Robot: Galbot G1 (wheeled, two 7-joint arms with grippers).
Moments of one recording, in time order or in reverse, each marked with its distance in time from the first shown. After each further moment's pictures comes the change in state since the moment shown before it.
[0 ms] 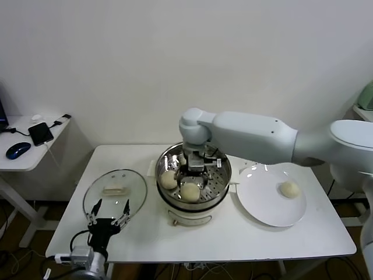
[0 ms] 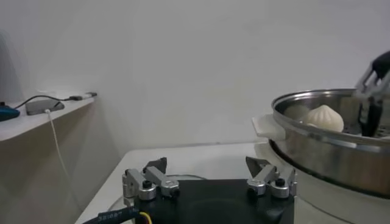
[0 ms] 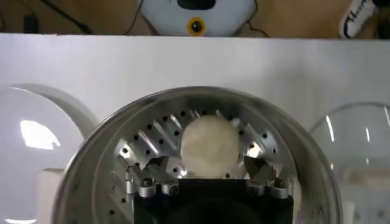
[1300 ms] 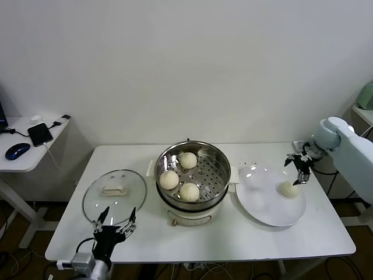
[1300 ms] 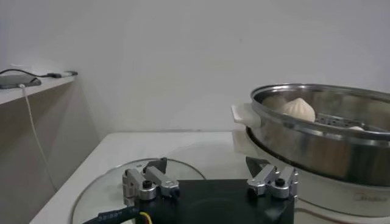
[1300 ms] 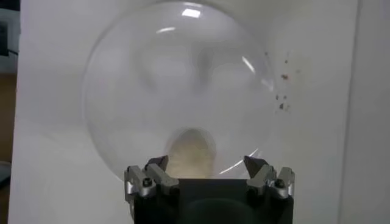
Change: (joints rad) left arm 0.052 0.000 0.011 -0.011 -0.066 0.024 0.036; right arm -0.598 -0.497 0.805 -0.343 -0.307 -0.461 0.001
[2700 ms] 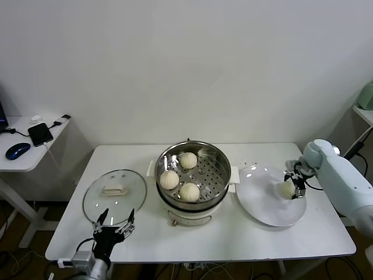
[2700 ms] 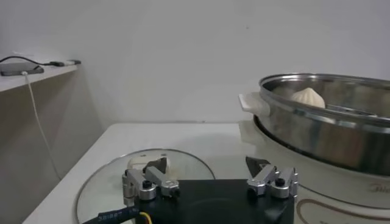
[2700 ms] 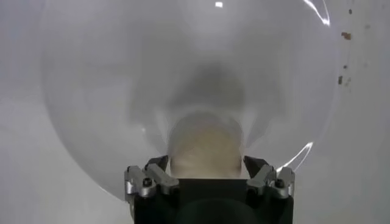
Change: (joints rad) left arm -0.023 0.000 -0.016 0.038 -0.006 0.015 0.005; right arm -0.109 0.183 0.170 -0.266 -0.272 0.125 0.087
